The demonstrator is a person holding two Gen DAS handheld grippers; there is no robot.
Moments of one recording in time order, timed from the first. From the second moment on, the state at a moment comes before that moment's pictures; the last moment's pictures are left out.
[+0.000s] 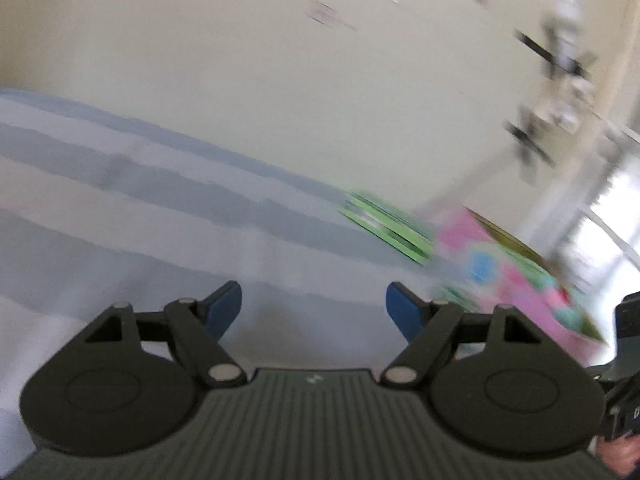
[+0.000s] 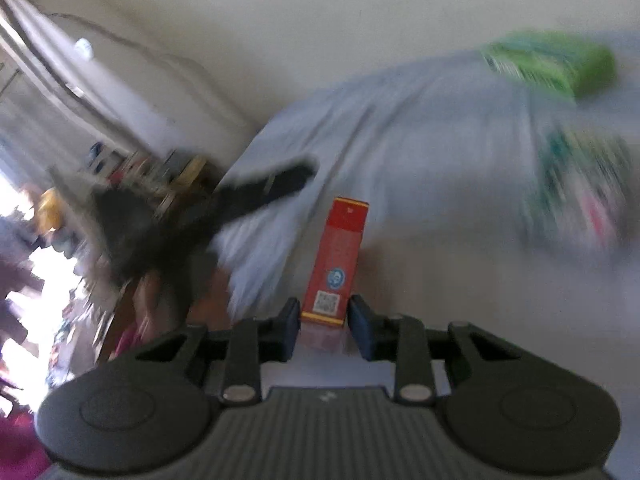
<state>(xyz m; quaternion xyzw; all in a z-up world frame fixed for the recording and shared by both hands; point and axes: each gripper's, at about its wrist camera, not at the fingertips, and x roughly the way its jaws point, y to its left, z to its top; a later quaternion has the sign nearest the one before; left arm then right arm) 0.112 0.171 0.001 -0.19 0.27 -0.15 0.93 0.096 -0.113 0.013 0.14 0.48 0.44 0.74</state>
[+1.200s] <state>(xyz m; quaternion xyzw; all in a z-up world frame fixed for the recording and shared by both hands) 0.099 -0.063 0.060 -0.07 0.29 -0.30 0.90 -0.013 -0.227 0.056 -0.02 0.22 0.24 0.95</state>
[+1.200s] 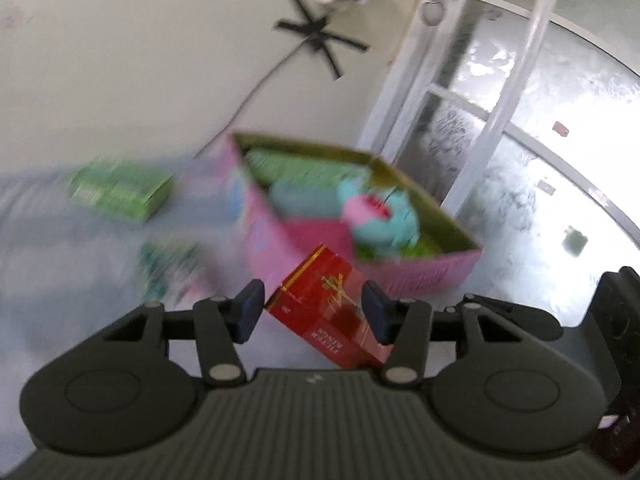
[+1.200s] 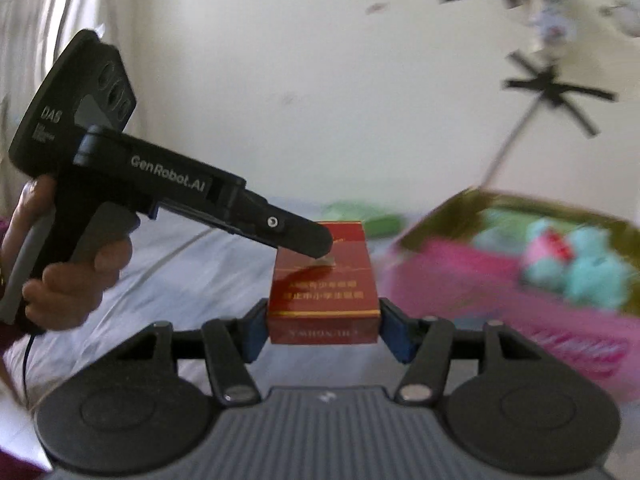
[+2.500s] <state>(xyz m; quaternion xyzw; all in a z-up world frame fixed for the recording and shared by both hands) 0.111 0.015 0.023 -0.09 0.32 -0.10 0.94 0.039 -0.261 0.053 0.08 0.19 0.22 0.95</state>
